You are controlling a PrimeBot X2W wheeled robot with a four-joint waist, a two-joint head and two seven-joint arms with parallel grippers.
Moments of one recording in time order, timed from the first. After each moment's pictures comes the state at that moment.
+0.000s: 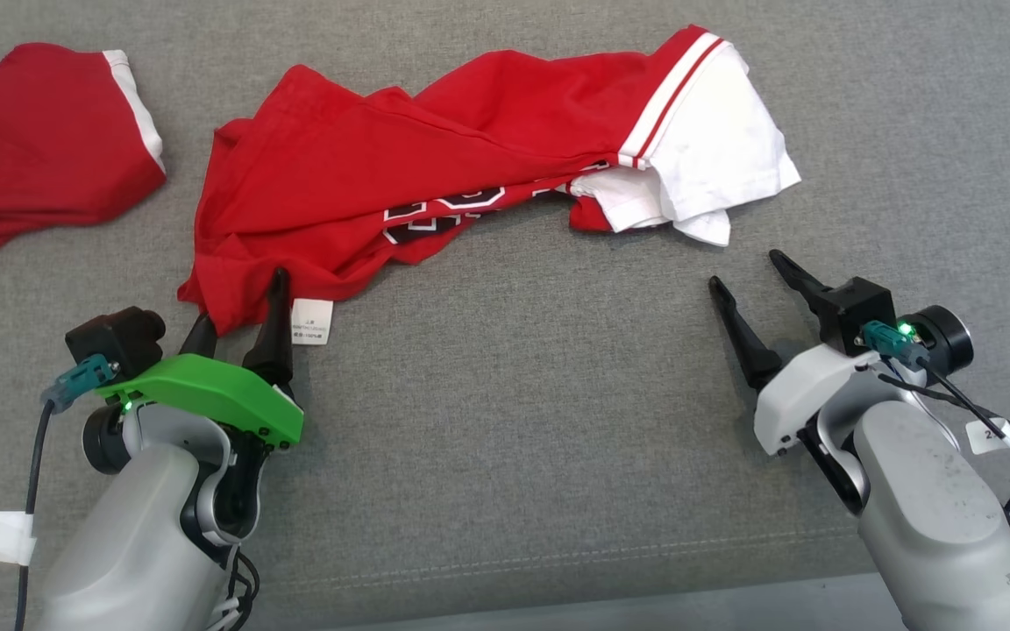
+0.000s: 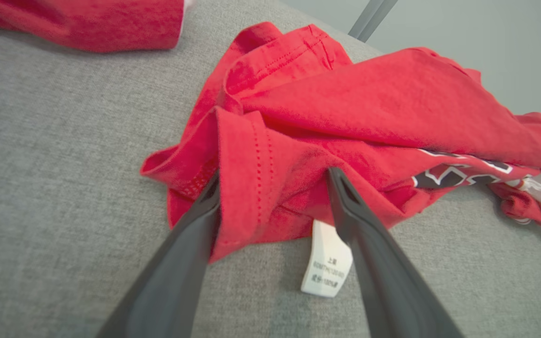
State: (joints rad) left arm -0.46 0.23 -0.56 0.46 -1.00 0.10 -0.25; right arm -0.37 -0.15 0.29 0.52 0.03 0.12 -0.22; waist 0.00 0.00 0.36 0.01
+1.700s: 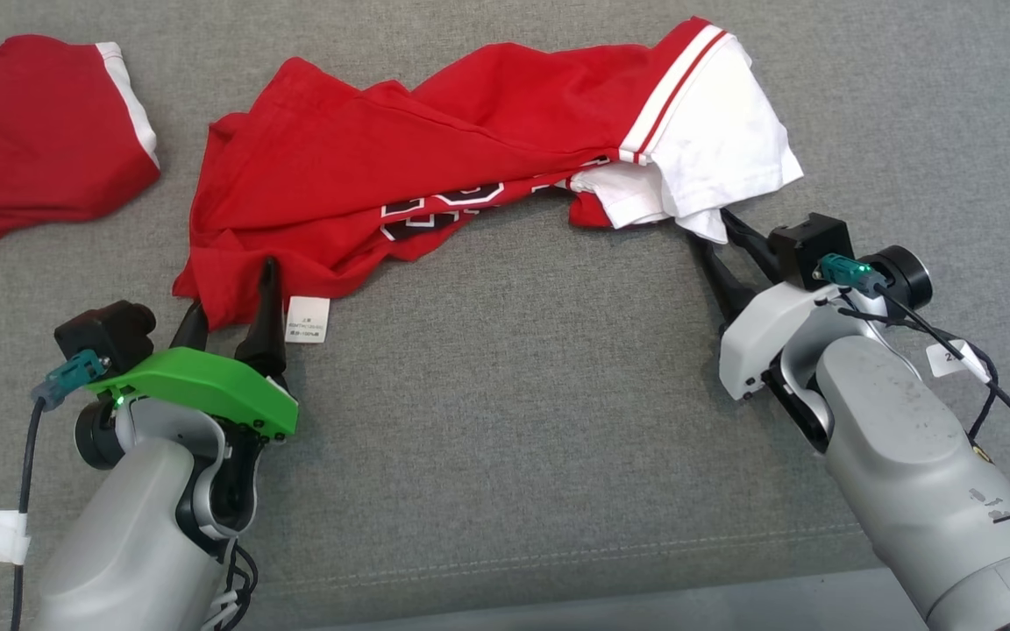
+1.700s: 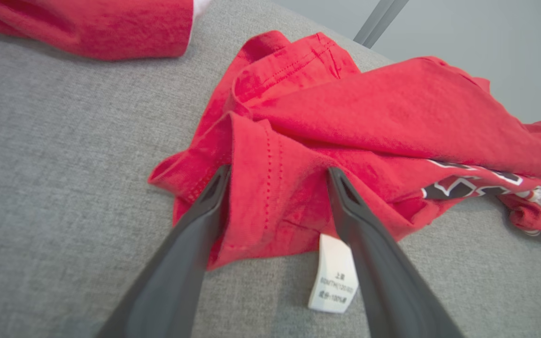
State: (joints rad) left arm -0.46 0.23 -0.53 0.44 -0.98 0.12 -0.25; right arm -0.60 -0.12 0.42 0.76 0.11 0.12 -0.25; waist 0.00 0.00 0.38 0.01
